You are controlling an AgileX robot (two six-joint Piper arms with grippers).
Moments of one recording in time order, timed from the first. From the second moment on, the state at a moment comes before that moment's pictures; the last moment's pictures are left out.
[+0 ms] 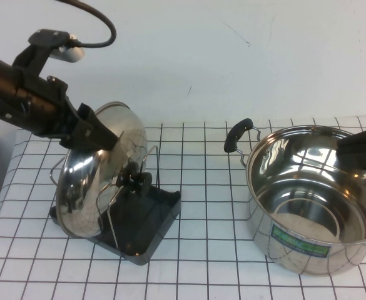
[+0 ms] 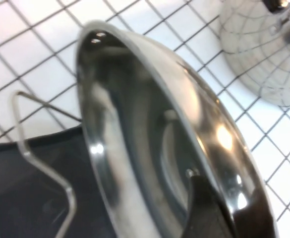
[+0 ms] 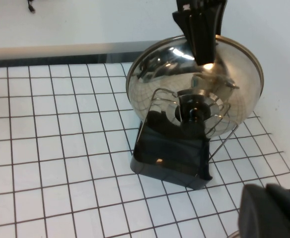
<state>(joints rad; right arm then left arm) 0.29 1.00 -1.10 0.84 1.02 -1.27 -0.07 1.62 -1.43 -0.71 1.15 0.80</state>
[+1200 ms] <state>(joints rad) 0.29 1.00 -1.10 0.69 1.02 -1.15 -0.07 1.58 -1.71 -0.26 1.28 0.50</state>
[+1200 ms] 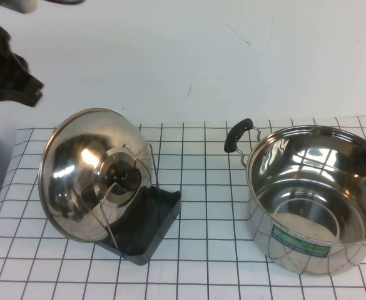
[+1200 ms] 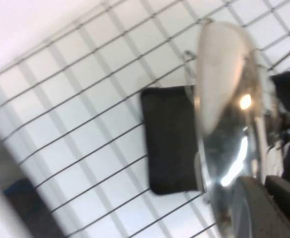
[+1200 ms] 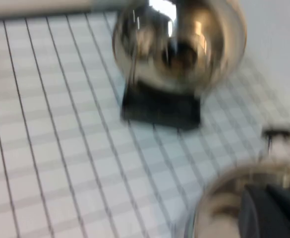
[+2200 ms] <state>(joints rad) 0.29 0.56 -0.74 -0.19 0.76 -0.36 -0.07 0.55 -0.93 -0.63 0.83 0.67</state>
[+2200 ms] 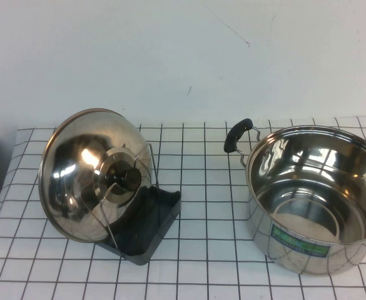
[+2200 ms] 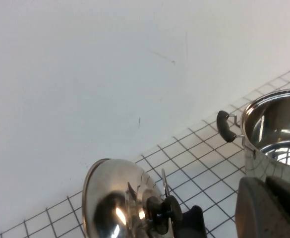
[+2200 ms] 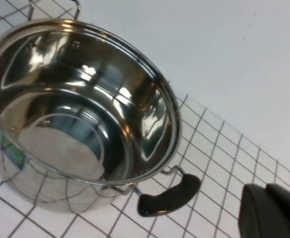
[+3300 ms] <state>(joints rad) 0.29 0.22 -0.46 -0.09 0.62 -0.38 -0.07 0.39 -0.47 -1.02 0.56 1.07</state>
